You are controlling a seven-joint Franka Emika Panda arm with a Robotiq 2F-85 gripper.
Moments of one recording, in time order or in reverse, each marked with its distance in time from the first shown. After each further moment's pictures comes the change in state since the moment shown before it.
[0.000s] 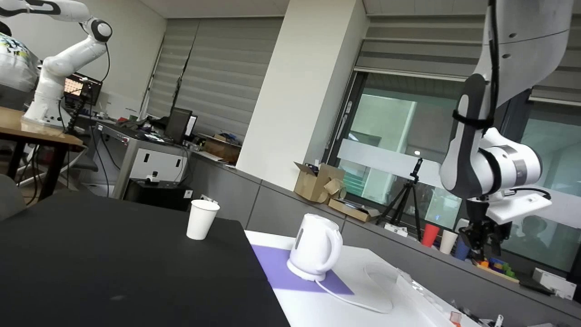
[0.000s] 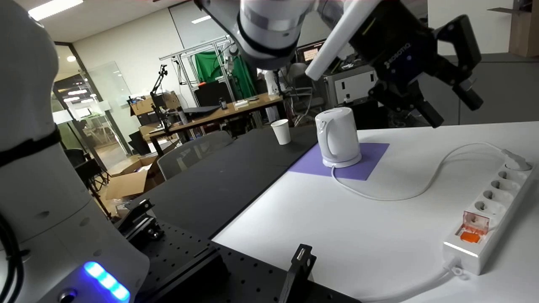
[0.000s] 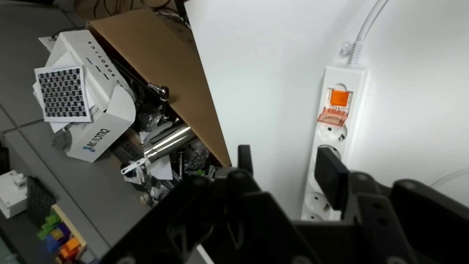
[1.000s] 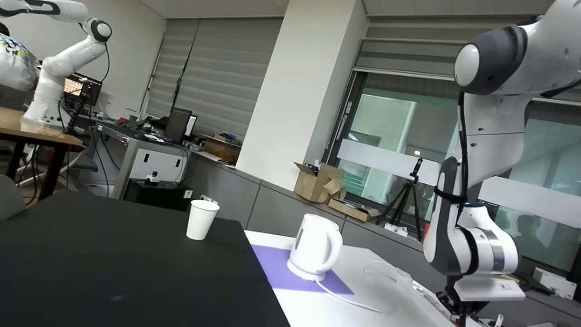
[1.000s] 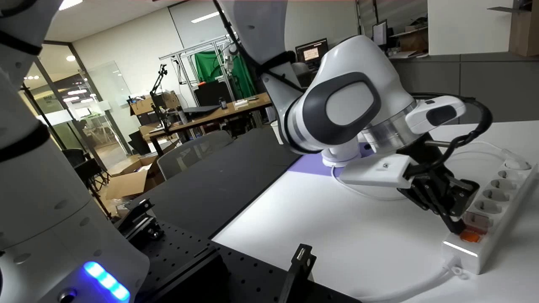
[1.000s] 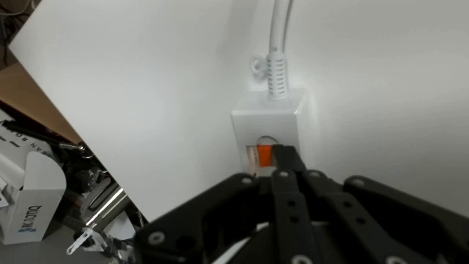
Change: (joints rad) arm -0.721 0.310 0.734 0.203 0.135 0.326 0.182
